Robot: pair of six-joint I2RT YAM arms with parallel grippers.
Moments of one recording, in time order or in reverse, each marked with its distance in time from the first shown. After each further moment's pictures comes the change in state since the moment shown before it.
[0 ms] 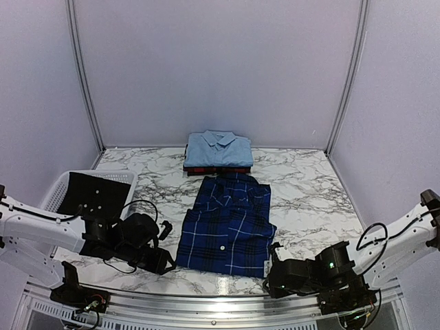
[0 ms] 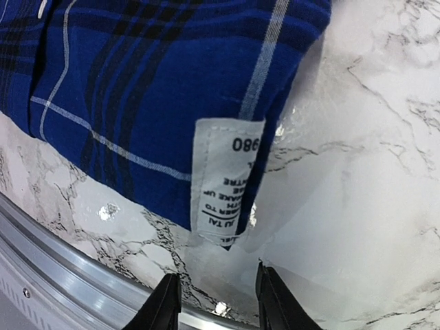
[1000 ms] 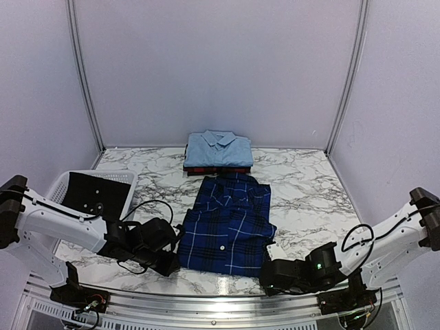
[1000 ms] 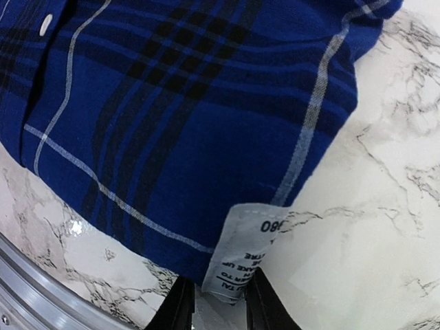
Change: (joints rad) left arm -0.036 0.200 0.092 0.016 -0.095 0.135; right arm -0.024 0.118 0.046 0.050 0.106 -0.130
